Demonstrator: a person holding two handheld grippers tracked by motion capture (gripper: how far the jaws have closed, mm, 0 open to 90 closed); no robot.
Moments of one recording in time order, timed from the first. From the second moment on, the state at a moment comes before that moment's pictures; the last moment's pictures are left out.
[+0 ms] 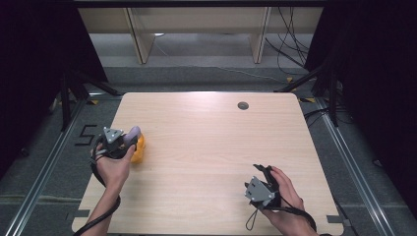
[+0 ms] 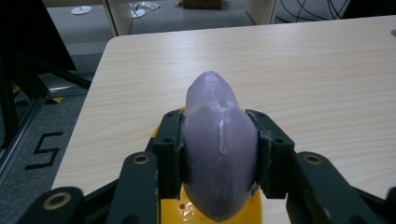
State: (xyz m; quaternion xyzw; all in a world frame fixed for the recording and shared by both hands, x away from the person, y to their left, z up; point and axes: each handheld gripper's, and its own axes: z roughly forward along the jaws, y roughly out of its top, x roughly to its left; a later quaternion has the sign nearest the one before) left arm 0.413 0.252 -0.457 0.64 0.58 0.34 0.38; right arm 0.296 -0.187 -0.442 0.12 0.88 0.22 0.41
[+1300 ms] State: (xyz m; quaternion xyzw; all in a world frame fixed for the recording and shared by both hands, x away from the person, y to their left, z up) left arm 0.423 0.250 -0.481 0.65 0.59 0.34 0.34; right arm 0.295 -0.185 -0.444 0.13 0.88 0.21 0.41
